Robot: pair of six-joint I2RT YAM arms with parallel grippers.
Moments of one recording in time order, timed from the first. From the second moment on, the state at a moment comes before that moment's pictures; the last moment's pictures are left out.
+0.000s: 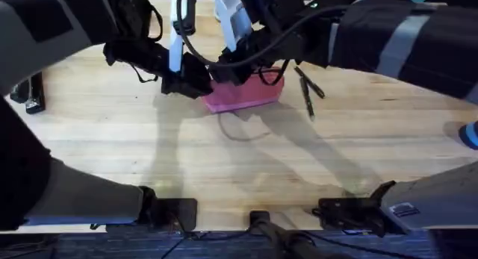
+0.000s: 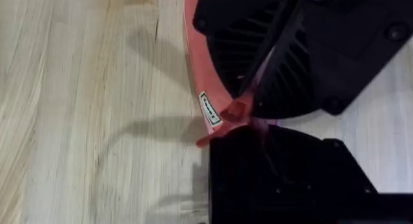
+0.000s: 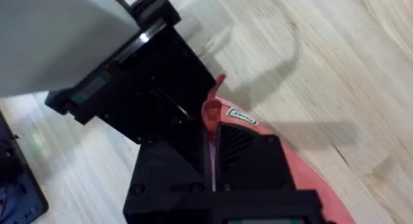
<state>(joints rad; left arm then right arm) 0.01 1.65 1.11 -0.95 0.77 1.48 0.70 1.70 1.29 -0.46 -0.27 -0.10</state>
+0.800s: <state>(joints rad) 0.00 1.65 1.11 -0.95 0.77 1.48 0.59 1.58 1.30 -0.65 -0.30 -0.07</state>
